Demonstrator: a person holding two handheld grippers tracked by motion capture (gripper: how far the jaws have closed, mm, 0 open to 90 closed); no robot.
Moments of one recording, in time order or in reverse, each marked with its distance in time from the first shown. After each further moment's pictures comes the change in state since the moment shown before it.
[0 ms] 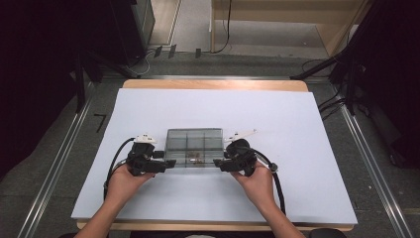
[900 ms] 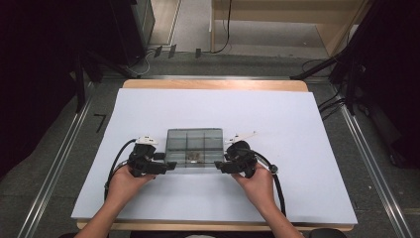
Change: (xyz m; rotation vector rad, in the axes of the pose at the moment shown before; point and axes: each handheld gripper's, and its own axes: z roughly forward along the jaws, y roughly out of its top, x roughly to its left) left arm 0.001 -0.004 0.006 0.020 -0.010 -0.001; right arm -0.002 -0.006 0.004 0.020 -0.004 0.011
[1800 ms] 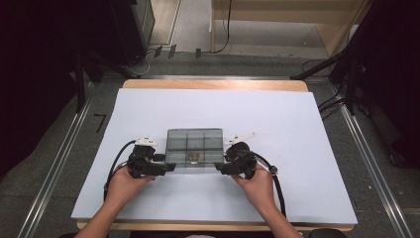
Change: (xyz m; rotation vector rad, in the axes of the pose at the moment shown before) left arm 0.001 -0.003 0.001 0.012 -0.006 0.003; right arm 0.001 -0.003 0.001 0.005 -0.003 -0.012
